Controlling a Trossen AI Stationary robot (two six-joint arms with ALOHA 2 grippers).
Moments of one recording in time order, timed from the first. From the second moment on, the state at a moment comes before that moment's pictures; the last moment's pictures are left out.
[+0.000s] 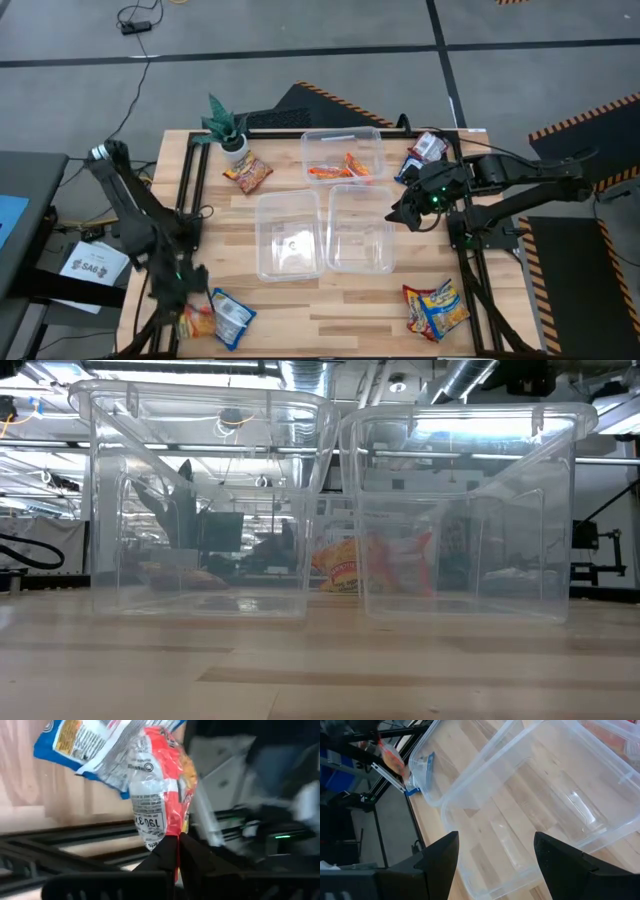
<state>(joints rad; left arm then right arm) -0.97 1.01 0.86 -0.77 0.28 -1.26 0.09 1.03 1.16 -0.87 -0.03 0.84</state>
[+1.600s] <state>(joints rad) 0.43 1.39 1.00 0.35 0.22 -0.52 -0.13 1.03 1.16 -0.31 -0.03 0.63</state>
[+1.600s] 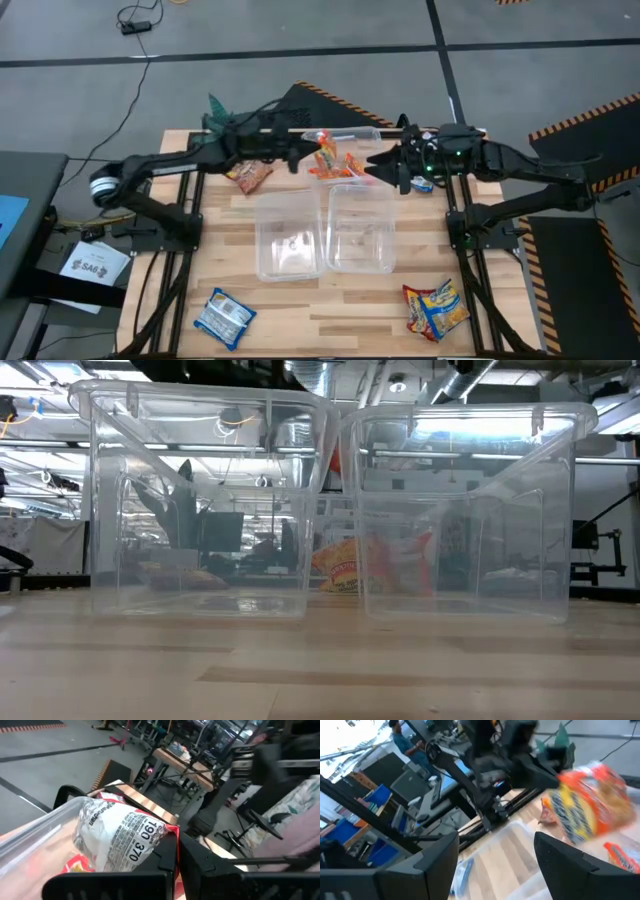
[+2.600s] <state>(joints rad) 0.50 1.34 1.00 0.39 0.33 -0.53 -0.13 1.03 1.16 -0.31 -0.02 0.62</state>
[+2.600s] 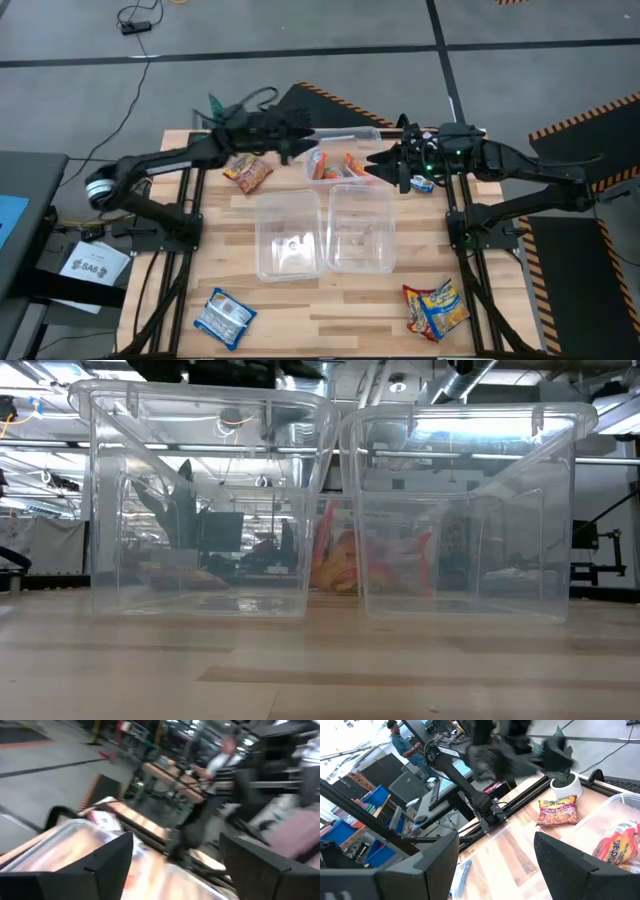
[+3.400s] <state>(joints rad) 0.45 0.95 0.58 -0.63 -0.41 -1.15 -0.13 1.03 1.16 -0.32 -0.02 0.62</state>
